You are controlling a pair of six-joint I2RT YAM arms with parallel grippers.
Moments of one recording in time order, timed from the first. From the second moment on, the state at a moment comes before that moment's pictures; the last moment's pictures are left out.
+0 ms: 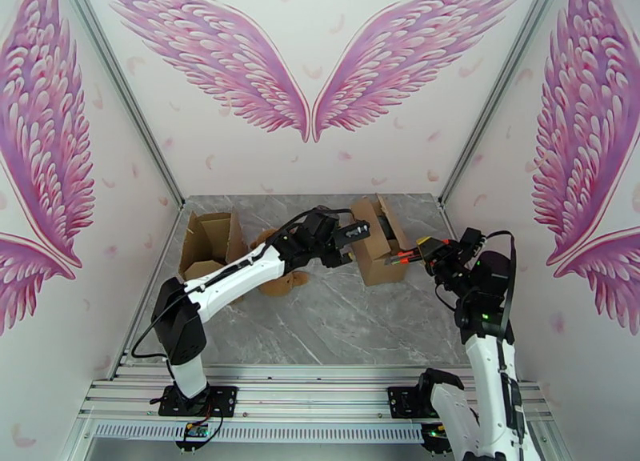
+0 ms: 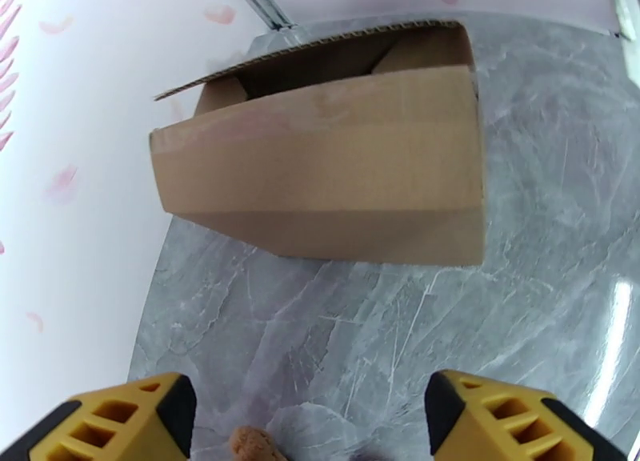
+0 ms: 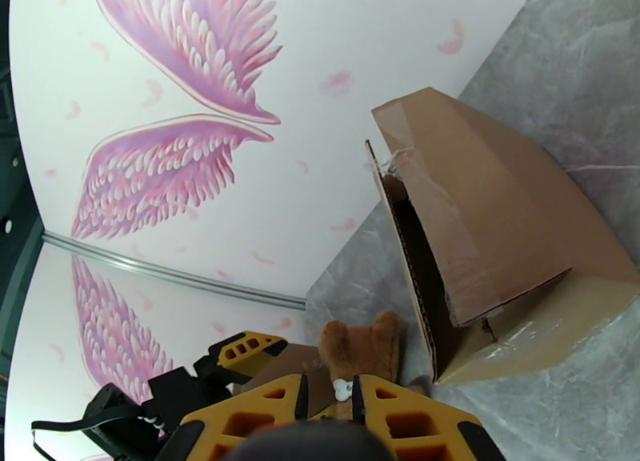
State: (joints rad) left arm -0.86 1.78 1.61 -0.44 -0.06 0.52; right arm -0.32 0.82 0.72 -0.12 -0.67 1.06
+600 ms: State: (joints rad) left arm -0.86 1.55 1.33 -0.37 -0.12 0.20; right arm -0.60 1.36 0.78 0.38 -0.81 1.33
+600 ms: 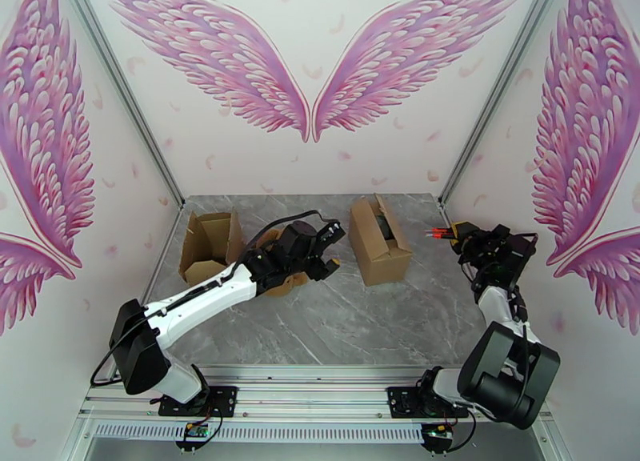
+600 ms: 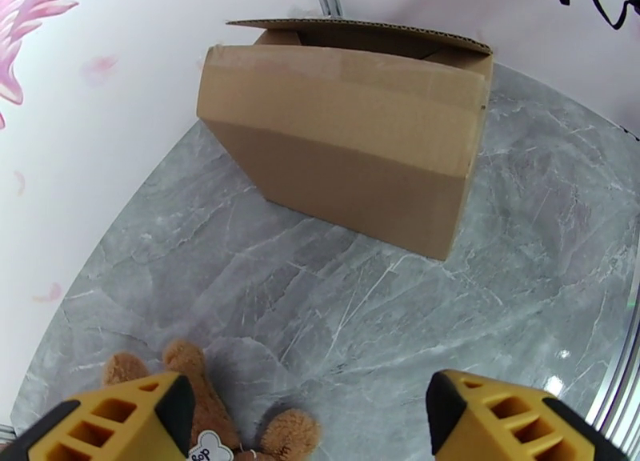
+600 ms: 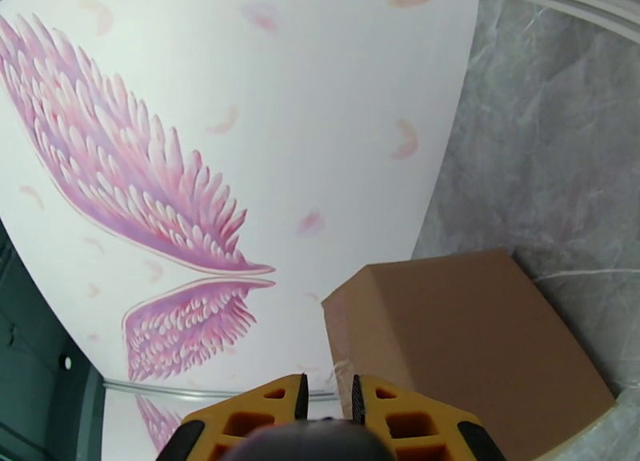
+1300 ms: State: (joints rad) left arm -0.88 1.53 1.27 -0.35 -0.15 0.15; right arm -0.60 1.78 0.53 0.77 -0.66 1.30
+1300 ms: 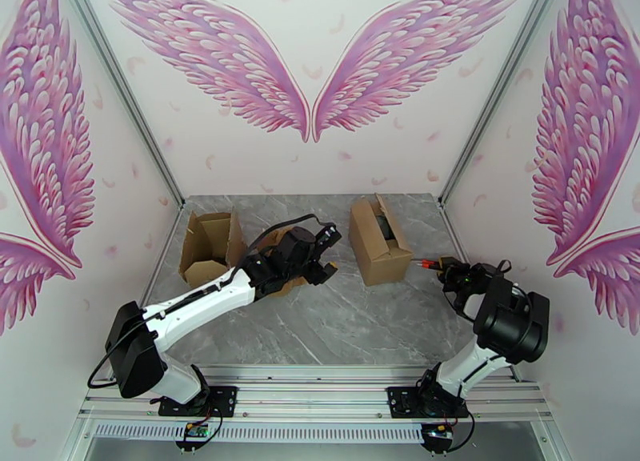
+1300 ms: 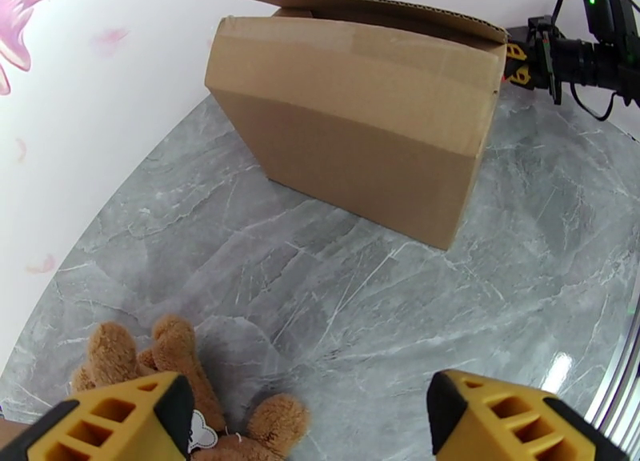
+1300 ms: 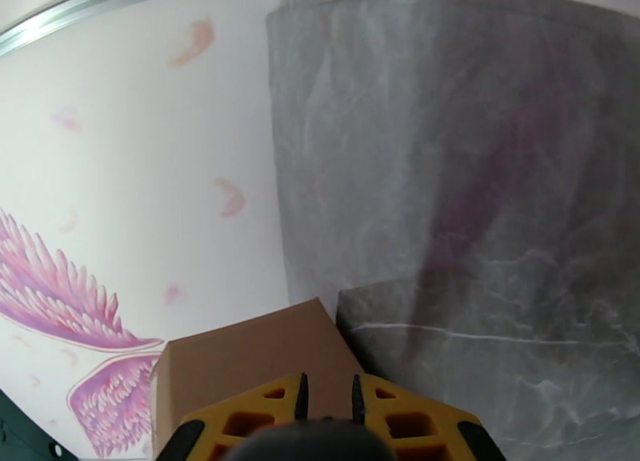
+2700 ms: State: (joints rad) left arm -0.88 1.65 1.51 -0.41 -0.16 -0.13; right arm -0.20 1.06 0.79 -0.18 -0.38 0.59
